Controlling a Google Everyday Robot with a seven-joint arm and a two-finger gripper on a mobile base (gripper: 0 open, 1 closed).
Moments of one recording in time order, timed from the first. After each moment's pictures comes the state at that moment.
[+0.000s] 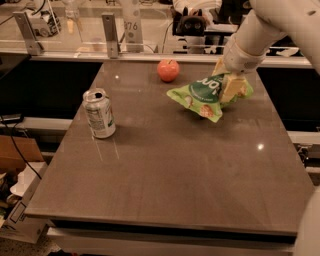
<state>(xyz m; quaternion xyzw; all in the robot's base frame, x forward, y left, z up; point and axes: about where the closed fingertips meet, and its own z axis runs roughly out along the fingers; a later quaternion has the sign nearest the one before) 0.661 -0.174 0.876 -0.76 0.63 -0.03 0.18</state>
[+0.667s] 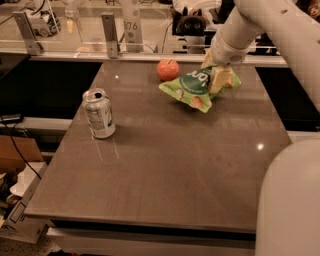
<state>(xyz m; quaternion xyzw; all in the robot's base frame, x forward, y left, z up) 0.711 -0.149 0.875 -0.77 0.60 -0.05 0.20</state>
